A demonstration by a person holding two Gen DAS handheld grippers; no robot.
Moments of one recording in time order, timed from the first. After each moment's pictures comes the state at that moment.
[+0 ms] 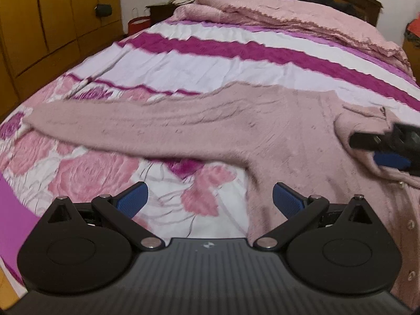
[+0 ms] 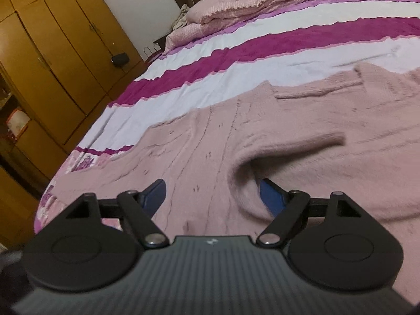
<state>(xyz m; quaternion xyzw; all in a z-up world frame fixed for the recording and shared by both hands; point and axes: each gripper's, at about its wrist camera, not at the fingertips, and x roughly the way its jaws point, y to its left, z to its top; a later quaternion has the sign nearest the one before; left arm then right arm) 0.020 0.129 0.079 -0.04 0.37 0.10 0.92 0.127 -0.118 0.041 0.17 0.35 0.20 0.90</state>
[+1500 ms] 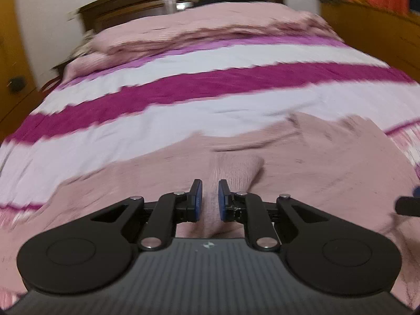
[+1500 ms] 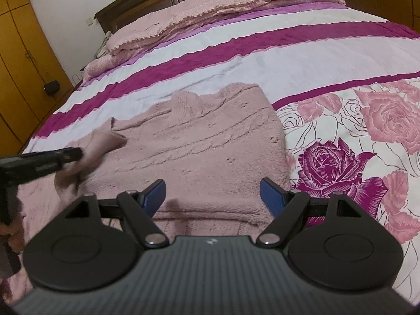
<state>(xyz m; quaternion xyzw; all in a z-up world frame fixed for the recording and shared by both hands) 0.170 -0.049 0.074 0.08 0.33 -0.05 0.94 0.100 -0.304 0.024 0.16 0.34 0.04 0.93</state>
